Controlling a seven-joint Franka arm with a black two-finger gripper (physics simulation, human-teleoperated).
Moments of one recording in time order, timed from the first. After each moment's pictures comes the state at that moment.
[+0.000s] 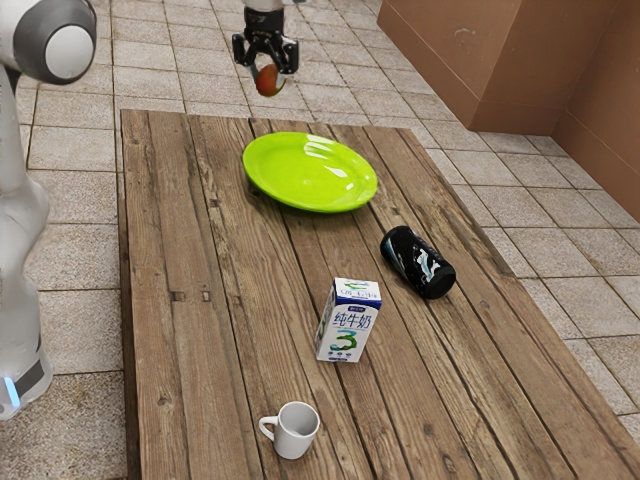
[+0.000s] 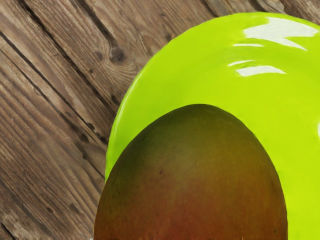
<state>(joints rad) -0.32 -0.03 0.94 -1.64 -0.11 1.75 -0.22</state>
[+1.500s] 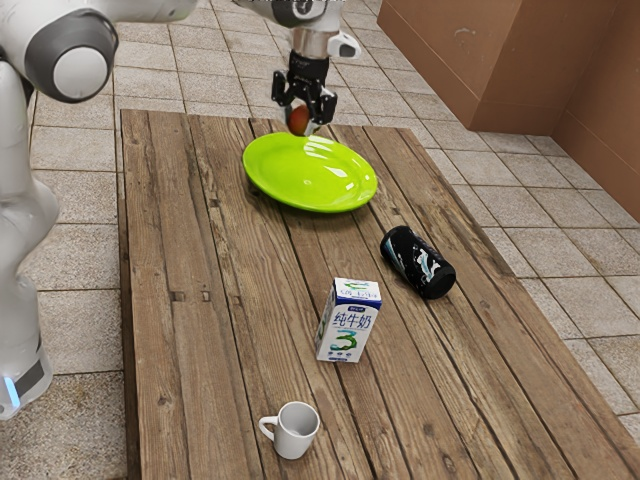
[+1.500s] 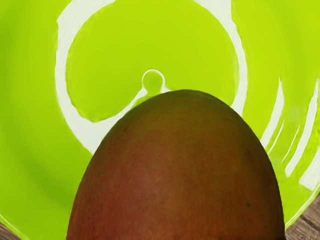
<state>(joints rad) -0.48 0.04 0.94 -1.65 -0.11 1.66 -0.16</state>
